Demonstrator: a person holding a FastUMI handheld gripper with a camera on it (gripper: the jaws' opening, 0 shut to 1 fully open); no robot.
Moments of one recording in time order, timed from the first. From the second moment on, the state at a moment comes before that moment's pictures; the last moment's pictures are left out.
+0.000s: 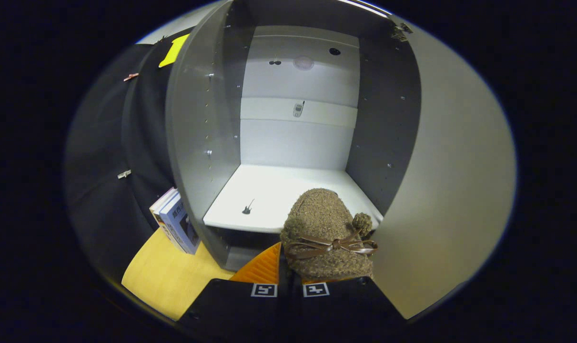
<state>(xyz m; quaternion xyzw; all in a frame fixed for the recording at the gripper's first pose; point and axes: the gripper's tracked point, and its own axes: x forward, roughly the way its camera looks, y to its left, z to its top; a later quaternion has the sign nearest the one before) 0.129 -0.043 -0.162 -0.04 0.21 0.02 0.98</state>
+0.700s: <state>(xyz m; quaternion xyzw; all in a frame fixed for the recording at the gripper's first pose) 0.336 -0.036 -0.190 -0.01 0.25 0.03 0.97</state>
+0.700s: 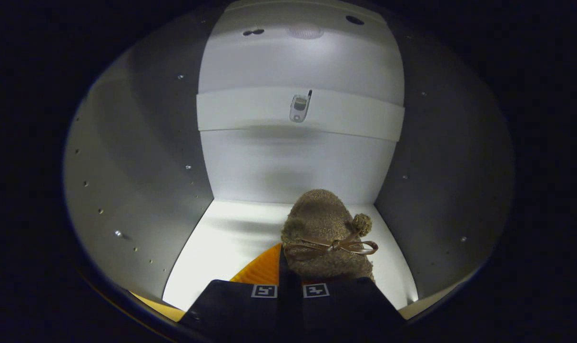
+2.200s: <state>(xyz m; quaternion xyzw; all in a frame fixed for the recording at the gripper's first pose) 0.288 -0.031 -0.156 -0.01 0.23 0.02 0.97</state>
